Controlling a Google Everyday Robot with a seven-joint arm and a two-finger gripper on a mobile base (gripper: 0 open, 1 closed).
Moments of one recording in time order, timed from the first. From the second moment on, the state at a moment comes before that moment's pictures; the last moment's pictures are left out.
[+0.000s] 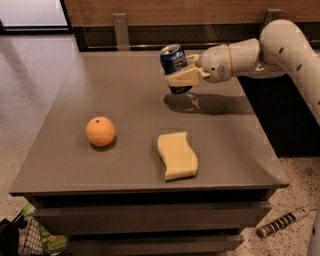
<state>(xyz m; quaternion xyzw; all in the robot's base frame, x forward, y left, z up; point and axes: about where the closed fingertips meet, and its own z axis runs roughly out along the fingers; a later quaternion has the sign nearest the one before) 0.650 -0.053 0.902 -0.51 0.62 0.40 0.44</state>
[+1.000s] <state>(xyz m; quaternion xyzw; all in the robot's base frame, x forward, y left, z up) 0.658 -0.061 0.870 -0.48 0.60 0.42 0.49</state>
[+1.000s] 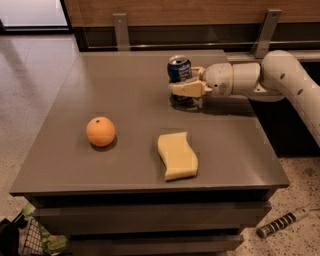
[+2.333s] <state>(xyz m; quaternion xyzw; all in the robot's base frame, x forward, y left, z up) 0.663 -0.093 0.847 -0.43 0.62 0.41 0.51</state>
